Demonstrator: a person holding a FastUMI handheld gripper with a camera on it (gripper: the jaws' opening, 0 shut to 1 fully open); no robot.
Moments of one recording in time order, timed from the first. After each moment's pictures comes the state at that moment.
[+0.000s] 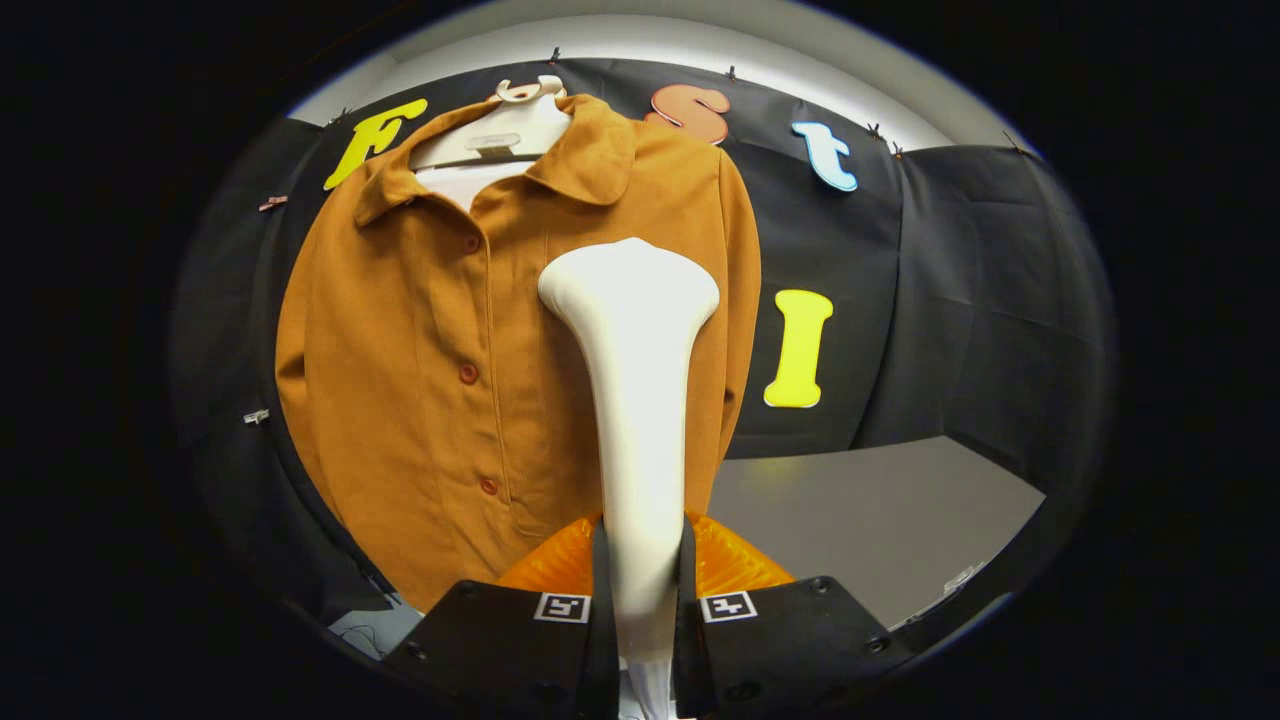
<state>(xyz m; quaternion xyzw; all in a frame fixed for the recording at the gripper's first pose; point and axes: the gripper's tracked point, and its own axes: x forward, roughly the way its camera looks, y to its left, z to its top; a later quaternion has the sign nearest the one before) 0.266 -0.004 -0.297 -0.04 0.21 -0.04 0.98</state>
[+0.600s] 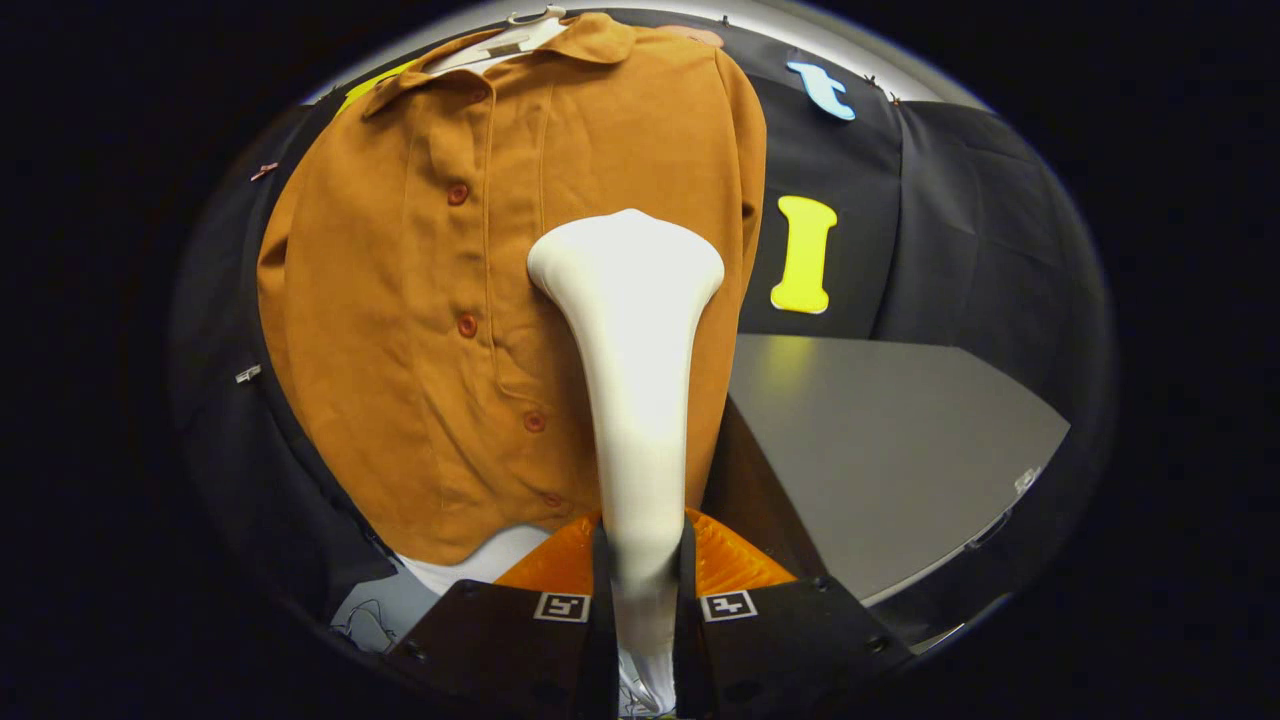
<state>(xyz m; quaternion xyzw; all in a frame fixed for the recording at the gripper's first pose) 0.219 -0.005 -0.416 -0.02 0.32 -0.05 0.95</state>
